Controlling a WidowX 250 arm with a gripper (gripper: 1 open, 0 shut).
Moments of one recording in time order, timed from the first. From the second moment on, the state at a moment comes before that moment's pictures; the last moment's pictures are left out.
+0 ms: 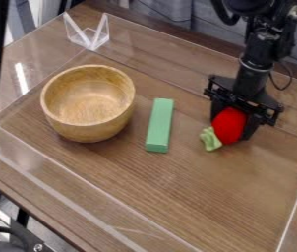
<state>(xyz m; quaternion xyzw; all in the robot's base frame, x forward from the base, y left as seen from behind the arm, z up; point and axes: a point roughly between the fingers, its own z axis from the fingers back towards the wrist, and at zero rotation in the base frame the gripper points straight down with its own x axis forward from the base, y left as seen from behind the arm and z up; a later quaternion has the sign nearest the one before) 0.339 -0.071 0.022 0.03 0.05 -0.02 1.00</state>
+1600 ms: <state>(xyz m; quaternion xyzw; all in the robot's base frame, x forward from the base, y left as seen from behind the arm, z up) 0.314 -0.096 0.024 -0.03 -0.01 0.00 1.00</state>
